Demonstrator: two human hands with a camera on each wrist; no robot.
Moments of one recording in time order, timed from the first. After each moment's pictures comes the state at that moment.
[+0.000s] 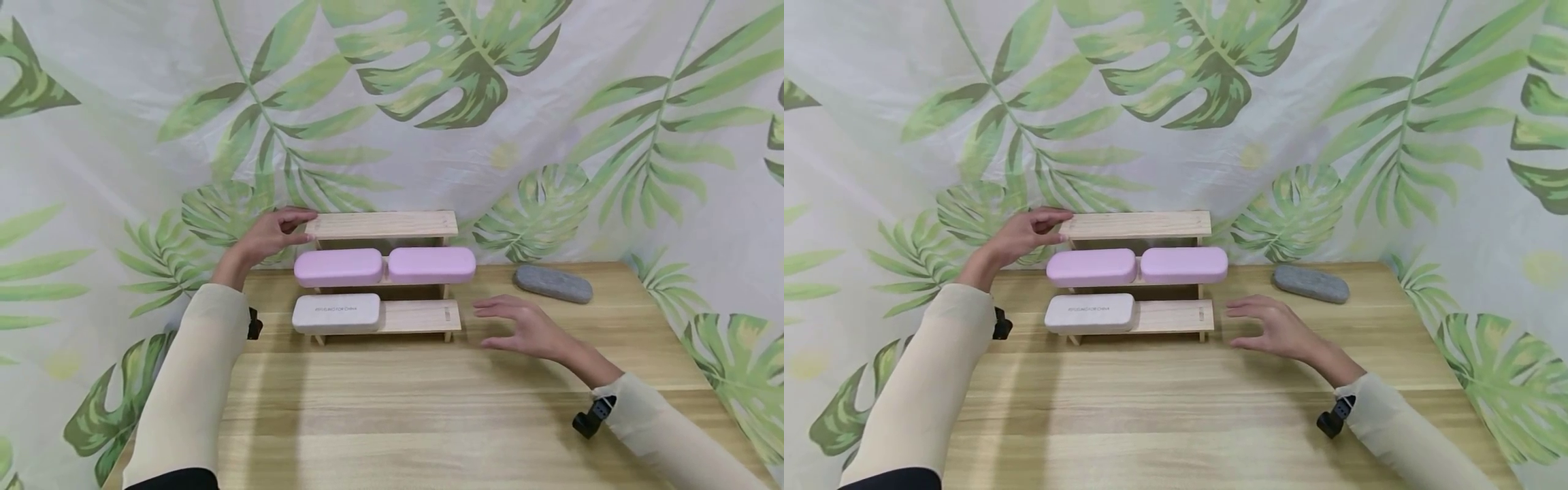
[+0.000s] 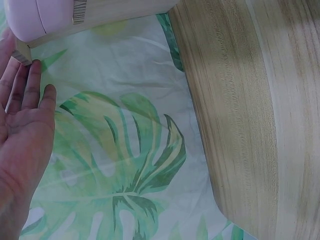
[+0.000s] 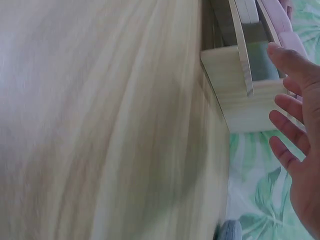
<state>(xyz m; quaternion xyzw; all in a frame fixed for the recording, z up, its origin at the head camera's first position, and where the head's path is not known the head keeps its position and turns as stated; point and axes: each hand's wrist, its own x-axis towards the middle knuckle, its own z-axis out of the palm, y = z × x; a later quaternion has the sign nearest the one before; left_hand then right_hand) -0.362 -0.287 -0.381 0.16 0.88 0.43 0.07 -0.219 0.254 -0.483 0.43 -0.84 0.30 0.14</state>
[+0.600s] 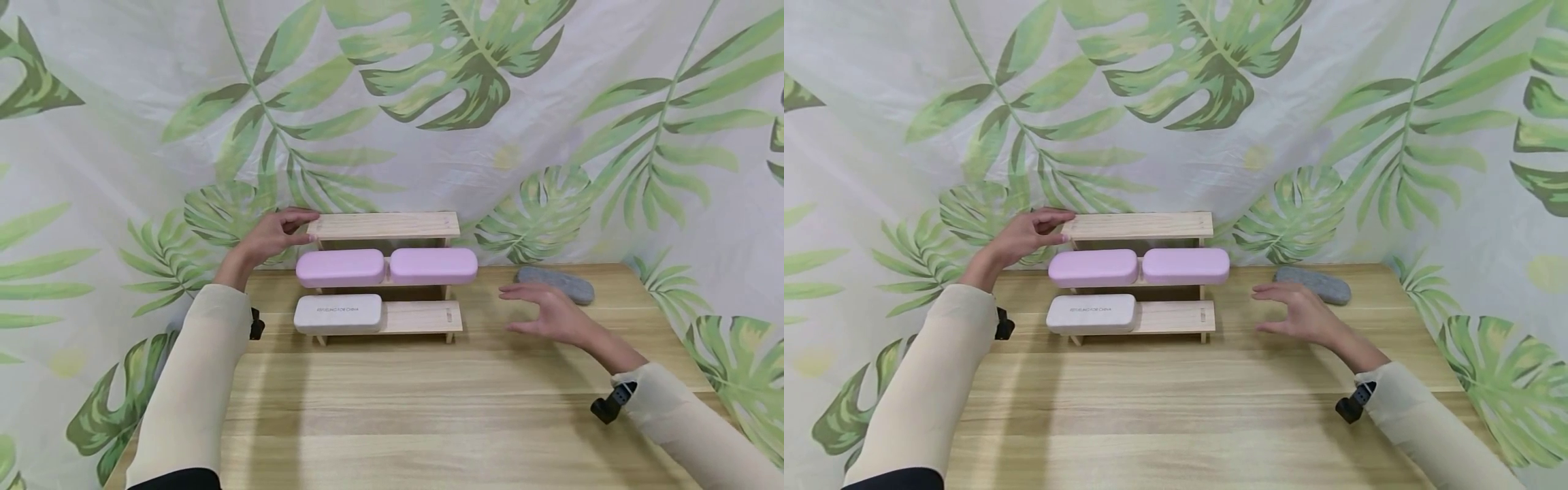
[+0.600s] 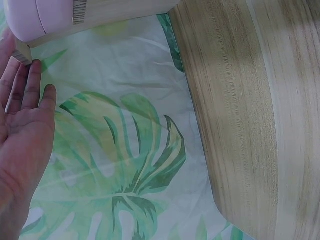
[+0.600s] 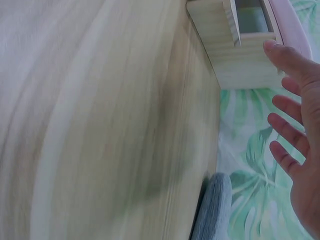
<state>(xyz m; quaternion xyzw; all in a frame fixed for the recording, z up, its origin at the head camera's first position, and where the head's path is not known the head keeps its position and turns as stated) -0.348 -0.276 -0.368 0.16 0.88 0.45 0.08 -0.236 0.291 -0.468 0.39 -0.87 0.26 0.15</state>
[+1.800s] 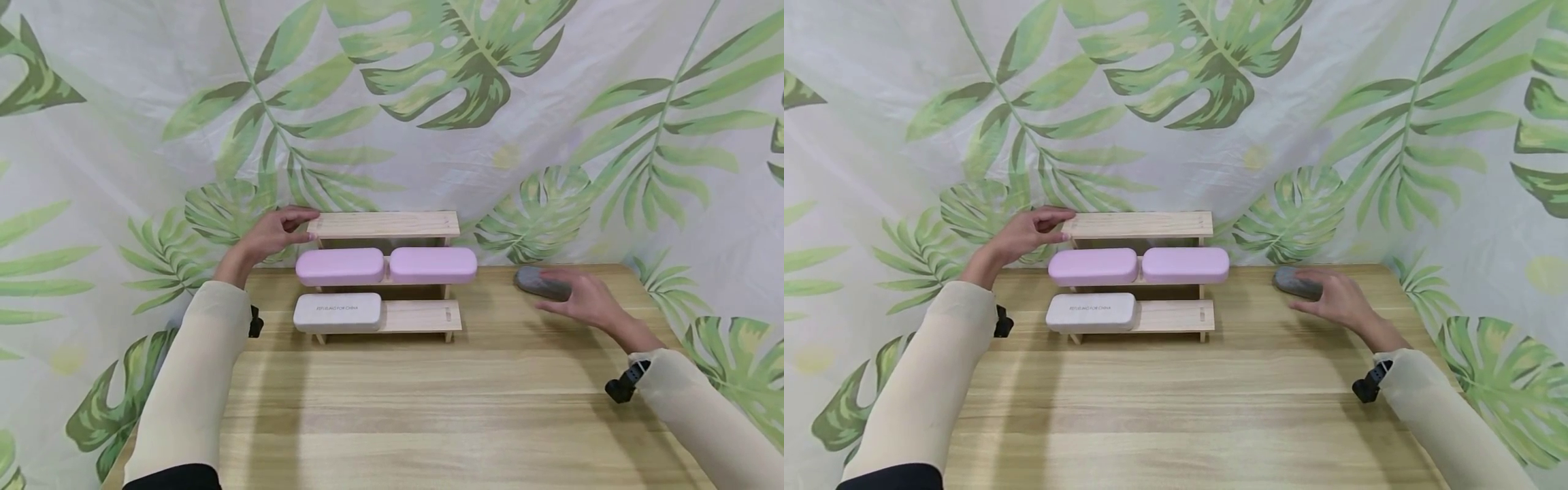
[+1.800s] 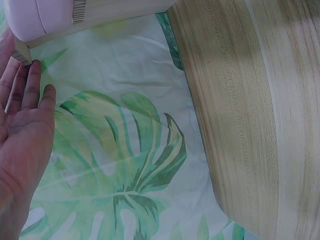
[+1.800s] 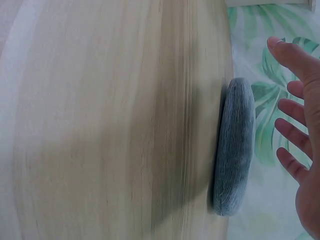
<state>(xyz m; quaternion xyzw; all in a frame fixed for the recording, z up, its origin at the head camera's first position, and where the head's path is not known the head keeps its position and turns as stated) -0.362 -0.286 -0.382 0.15 0.88 0.45 0.08 -0.263 0.357 -0.480 0.24 -0.93 0.22 0.16</state>
